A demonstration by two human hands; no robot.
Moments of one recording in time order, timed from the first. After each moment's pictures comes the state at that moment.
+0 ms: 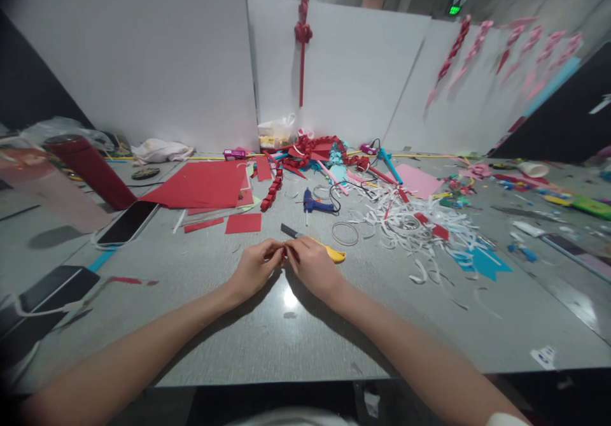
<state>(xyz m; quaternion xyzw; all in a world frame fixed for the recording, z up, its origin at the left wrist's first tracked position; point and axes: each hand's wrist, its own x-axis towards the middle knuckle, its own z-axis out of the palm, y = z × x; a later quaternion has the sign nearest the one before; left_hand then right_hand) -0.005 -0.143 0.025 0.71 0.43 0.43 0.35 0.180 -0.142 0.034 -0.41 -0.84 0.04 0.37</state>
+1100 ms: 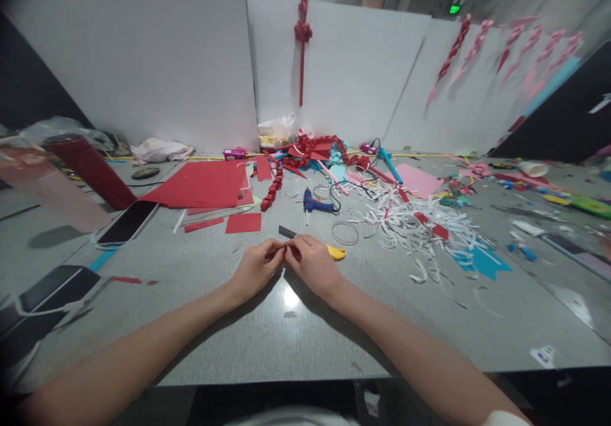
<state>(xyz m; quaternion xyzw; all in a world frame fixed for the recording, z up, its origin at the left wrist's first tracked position) -0.003 -0.144 0.023 0.72 0.43 0.43 0.32 0.179 -0.142 0.036 -0.43 -0.82 0.06 0.38</state>
